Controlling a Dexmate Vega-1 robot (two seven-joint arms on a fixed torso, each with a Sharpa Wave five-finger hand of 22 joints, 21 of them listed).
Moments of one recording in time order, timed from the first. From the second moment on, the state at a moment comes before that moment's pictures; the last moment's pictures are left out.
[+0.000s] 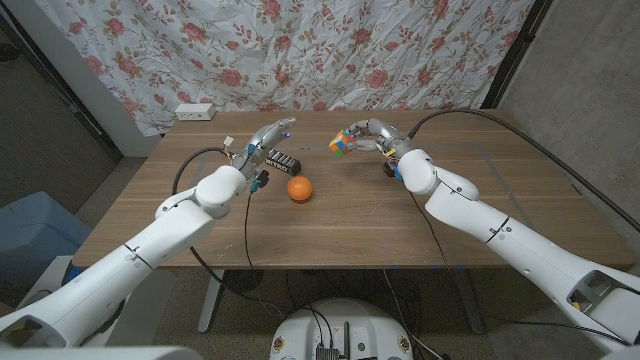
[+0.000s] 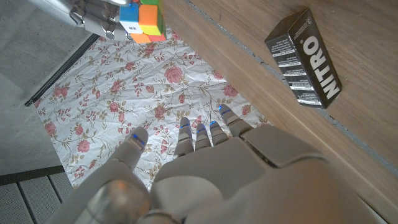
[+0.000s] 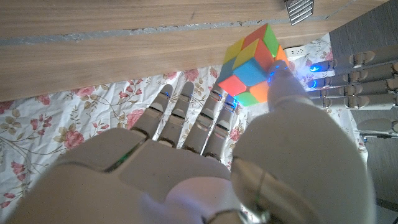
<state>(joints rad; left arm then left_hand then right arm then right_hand) 0.96 0.79 0.42 -1.96 -0.29 0.12 0.25 0.02 0.08 0.71 0.09 0.19 0.12 0.01 0.20 0.17 -0.04 0.02 0.20 0.18 -0.09 0.00 0.18 0.17 0.05 0.02 0.19 0.17 -0.72 -0.63 -0.68 -1.88 -0.26 -0.41 -0.13 0.93 -0.07 0.40 -0.15 0.20 0.68 -0.22 0.50 0.21 0.88 -0.20 0.31 0.30 0.43 -0.04 0.39 0.23 0.38 0.03 0.19 0.16</state>
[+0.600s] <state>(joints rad) 0.92 0.79 0.50 -2.04 -0.03 0.23 0.30 0.00 0.07 0.69 0.13 0.19 0.16 -0.02 0.20 0.17 -0.03 0.02 0.20 0.17 -0.07 0.00 0.19 0.17 0.06 0.03 0.19 0.17 -0.77 -0.63 -0.64 -1.88 -0.16 -0.36 -0.21 0.93 -0.07 0.39 -0.15 0.19 0.69 -0.21 0.50 0.21 0.88 -0.20 0.31 0.30 0.43 -0.04 0.40 0.23 0.39 0.04 0.19 0.16</state>
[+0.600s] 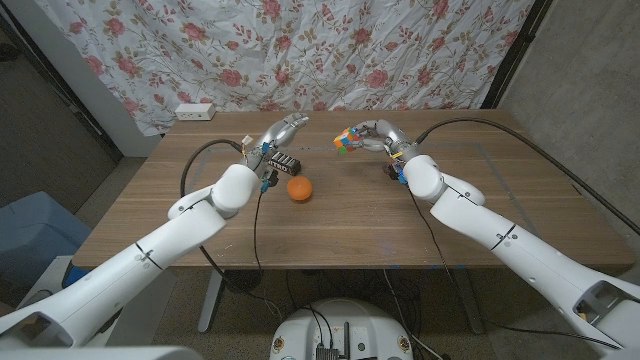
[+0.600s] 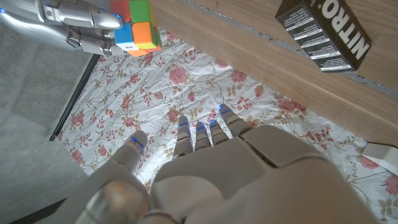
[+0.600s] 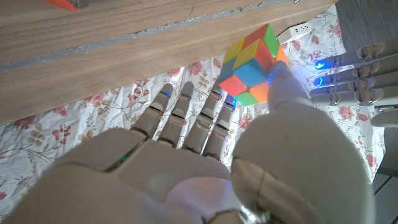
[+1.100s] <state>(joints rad) 0.89 0.76 0.56 -2.06 0.16 0.32 0.32 0.00 0.07 0.67 0.17 0.19 0.19 -0.04 0.20 0.17 -0.02 0.01 0.20 0.17 -0.09 -0.01 0.19 0.18 0.03 0.02 0.19 0.17 -0.76 -0.60 -0.64 -1.82 -0.12 -0.33 -0.26 0.93 -0.07 0.39 -0.15 0.19 0.69 -0.21 0.51 0.21 0.90 -0.21 0.30 0.30 0.43 -0.04 0.40 0.23 0.39 0.04 0.19 0.16</state>
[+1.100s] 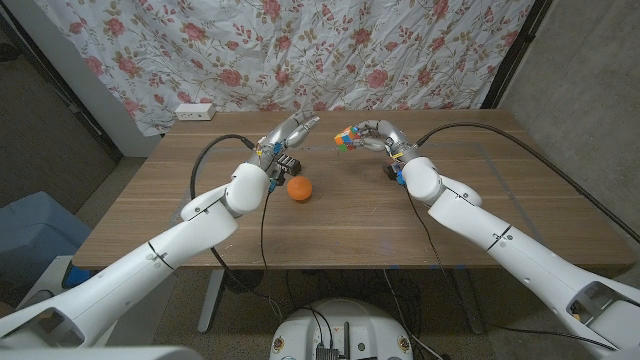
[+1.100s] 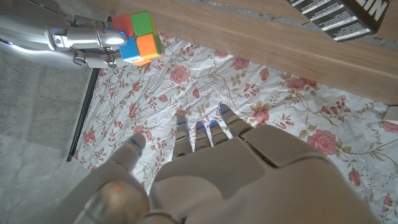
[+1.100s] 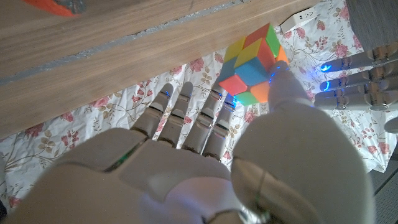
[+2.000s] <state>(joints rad) 0.88 0.73 0.60 -2.03 0.33 0.34 0.31 -0.01 0.06 0.56 0.20 0.20 0.08 -0.13 0.17 0.17 -0.17 -0.04 0.17 0.17 -0.17 -0.02 0.18 0.18 -0.16 -0.02 0.18 0.17 -0.74 -0.57 -0.63 -1.76 -0.05 -0.26 -0.29 0.93 -0.06 0.38 -0.15 0.19 0.70 -0.20 0.51 0.21 0.92 -0.20 0.30 0.31 0.44 -0.05 0.41 0.23 0.39 0.04 0.19 0.16</state>
